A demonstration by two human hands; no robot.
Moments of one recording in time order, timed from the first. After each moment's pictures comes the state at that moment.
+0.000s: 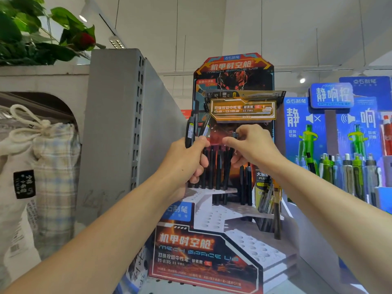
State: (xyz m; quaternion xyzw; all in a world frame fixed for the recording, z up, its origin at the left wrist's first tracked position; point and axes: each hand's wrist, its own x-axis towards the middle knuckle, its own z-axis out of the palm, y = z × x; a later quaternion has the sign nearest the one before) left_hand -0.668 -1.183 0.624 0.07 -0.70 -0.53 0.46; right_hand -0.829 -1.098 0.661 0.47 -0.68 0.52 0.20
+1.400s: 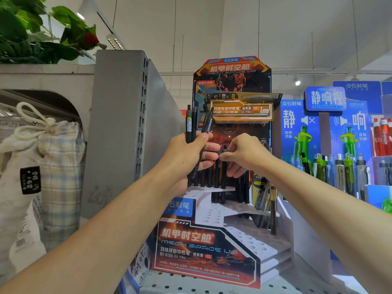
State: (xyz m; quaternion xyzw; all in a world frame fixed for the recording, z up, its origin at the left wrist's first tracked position) left_hand -0.665 -1.180 0.630 0.02 -0.66 -0.58 0.47; right_hand -0.834 -1.107 0.656 0.47 -0.77 0.40 0.14
